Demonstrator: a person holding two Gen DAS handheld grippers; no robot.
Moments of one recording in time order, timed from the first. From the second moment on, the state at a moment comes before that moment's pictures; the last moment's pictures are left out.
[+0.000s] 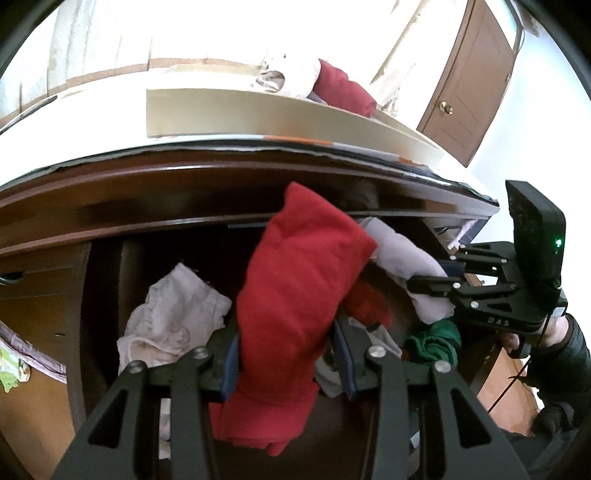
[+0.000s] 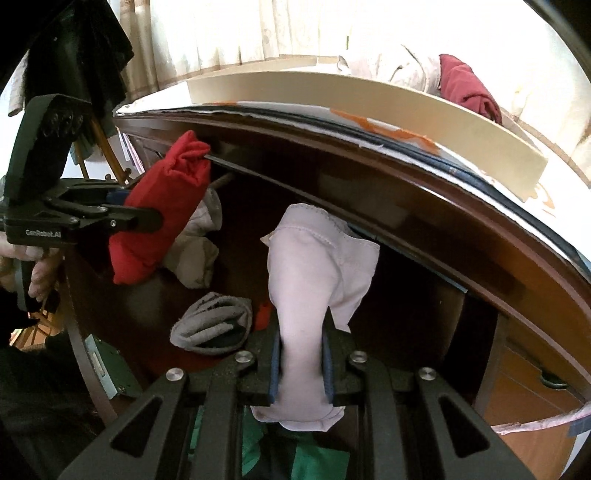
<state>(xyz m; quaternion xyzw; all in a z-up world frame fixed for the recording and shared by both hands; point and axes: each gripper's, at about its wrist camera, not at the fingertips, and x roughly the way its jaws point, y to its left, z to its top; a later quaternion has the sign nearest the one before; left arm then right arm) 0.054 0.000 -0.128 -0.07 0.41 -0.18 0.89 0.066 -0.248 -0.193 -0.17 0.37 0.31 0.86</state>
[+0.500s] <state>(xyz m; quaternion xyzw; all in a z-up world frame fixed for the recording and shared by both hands) 0.047 0.005 -0.124 -0.07 0.39 -0.16 0.90 0.050 -0.250 -0.193 -0.19 0.34 0.34 0.86</state>
